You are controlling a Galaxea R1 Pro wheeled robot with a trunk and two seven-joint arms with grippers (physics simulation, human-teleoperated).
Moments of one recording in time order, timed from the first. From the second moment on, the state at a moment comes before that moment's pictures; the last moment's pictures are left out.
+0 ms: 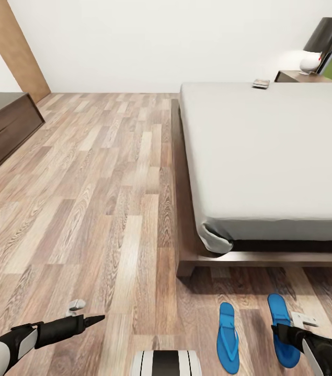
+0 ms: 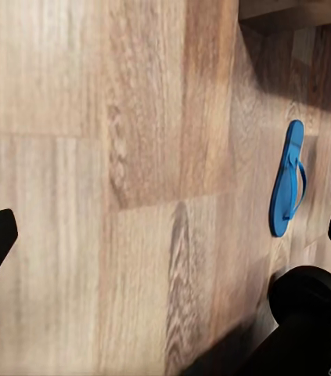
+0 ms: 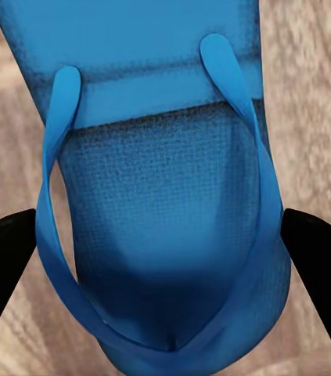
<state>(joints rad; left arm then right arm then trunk) -0.71 0.32 -0.77 -0.02 0.96 0.13 -1.07 -0.39 -0.24 -0.34 -0.65 0.05 0.37 0.15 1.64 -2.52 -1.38</state>
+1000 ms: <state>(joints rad) -0.71 0.32 -0.77 -0.02 0.97 0.14 -1.07 -0.39 -0.24 -0.34 -0.65 0.06 0.36 0.15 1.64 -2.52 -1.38</state>
